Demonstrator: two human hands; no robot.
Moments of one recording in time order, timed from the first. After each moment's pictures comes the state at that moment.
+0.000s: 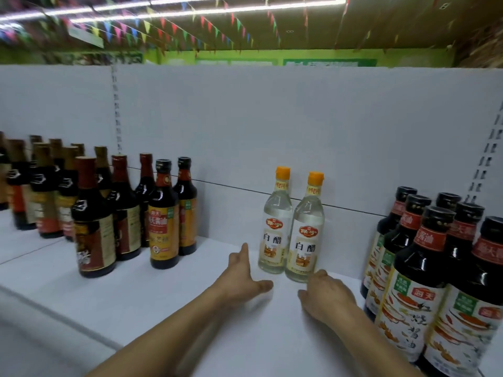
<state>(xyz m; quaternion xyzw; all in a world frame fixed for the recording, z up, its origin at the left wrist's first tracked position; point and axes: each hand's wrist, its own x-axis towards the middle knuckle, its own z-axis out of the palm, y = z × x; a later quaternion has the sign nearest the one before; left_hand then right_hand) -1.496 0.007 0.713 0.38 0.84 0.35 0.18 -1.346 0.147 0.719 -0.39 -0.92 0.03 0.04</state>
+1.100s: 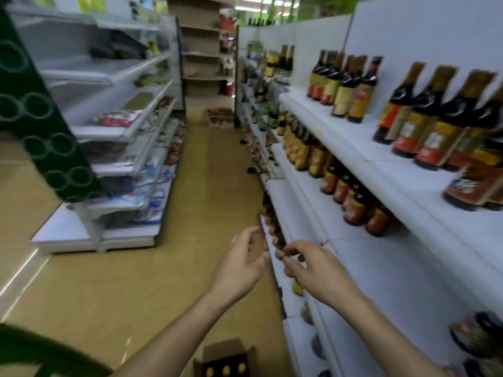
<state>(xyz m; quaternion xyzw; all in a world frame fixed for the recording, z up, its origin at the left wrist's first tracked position) -1.385 -0.539 0.579 -0.11 0.86 0.48 -0.13 -1.448 -0.360 0.614 0.25 -0.94 0.21 -0.05</state>
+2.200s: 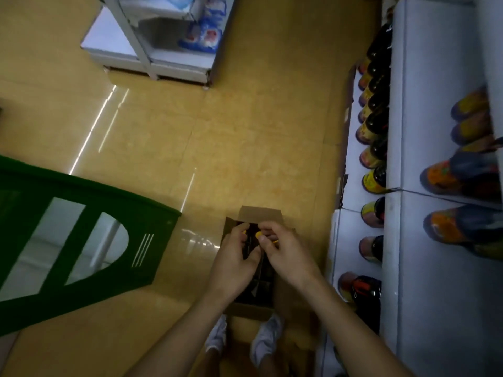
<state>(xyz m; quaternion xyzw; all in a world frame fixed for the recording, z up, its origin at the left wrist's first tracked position) -1.325 -0.539 0.212 -0.44 0.73 0.52 0.03 -1.443 -0.447 0.218 0.27 -0.82 0.33 -0.37</state>
